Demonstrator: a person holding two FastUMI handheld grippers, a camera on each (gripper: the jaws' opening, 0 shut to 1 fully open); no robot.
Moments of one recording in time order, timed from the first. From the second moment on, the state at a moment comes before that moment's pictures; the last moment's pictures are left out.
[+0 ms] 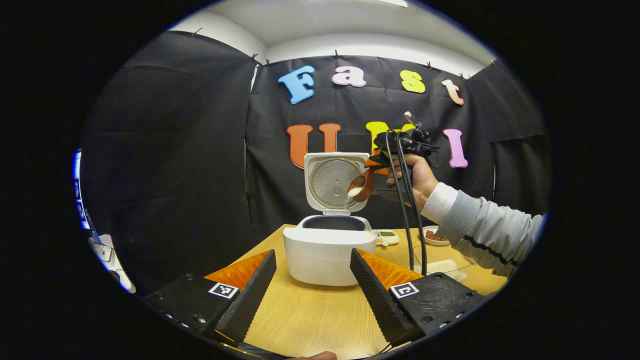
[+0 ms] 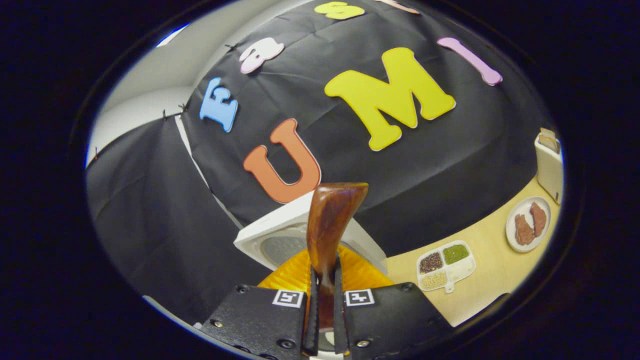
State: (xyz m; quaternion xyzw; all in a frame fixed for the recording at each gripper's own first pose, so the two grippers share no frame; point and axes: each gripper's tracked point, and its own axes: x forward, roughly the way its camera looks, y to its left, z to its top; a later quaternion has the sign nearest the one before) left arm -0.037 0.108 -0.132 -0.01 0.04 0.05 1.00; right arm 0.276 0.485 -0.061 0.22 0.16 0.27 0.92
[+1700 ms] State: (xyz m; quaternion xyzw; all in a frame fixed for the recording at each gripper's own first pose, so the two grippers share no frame) left arm -0.034 0.104 -0.140 -0.02 0.04 0.03 1.00; right arm 0.201 0.421 -0.029 -0.07 -0.01 0.28 0.96
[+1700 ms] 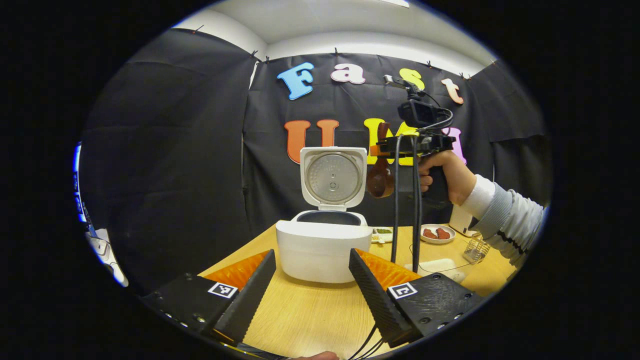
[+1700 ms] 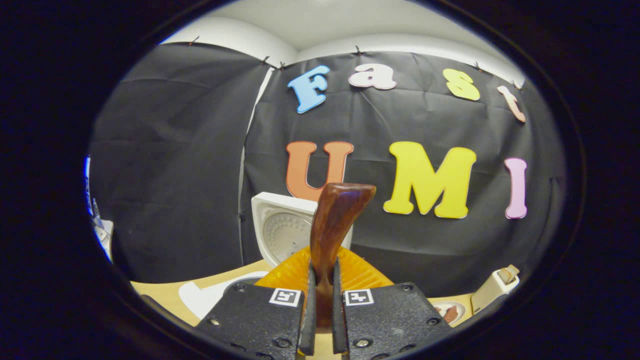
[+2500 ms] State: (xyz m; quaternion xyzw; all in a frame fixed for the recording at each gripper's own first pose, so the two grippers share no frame) left arm 0.024 0.016 -0.126 -0.01 0.01 -0.03 1.00; right arm 0.193 0.137 -0.025 0.00 -0.01 0.14 0.99
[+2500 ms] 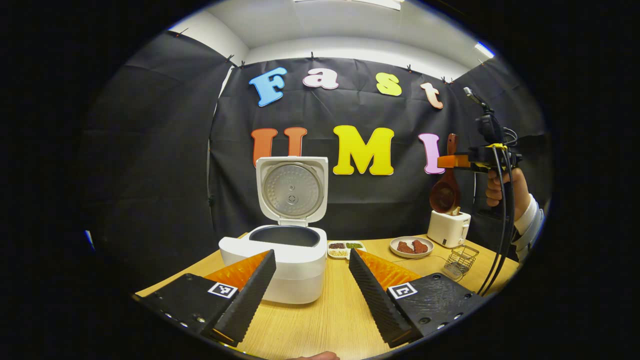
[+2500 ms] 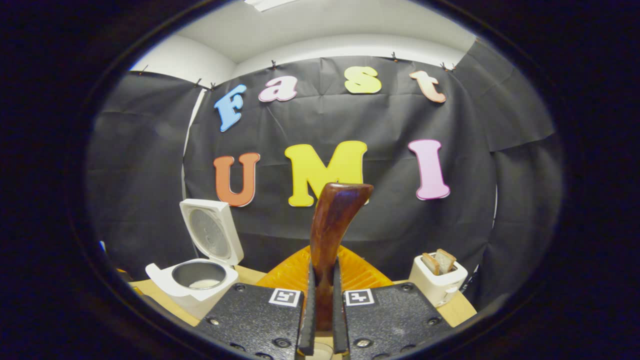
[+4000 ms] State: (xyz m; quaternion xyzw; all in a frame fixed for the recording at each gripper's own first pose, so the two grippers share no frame) left arm 0.061 0.000 -0.105 -0.03 0.01 -0.01 1.00; right arm 0.161 -0.033 -0.119 0.05 0.02 0.02 1.00
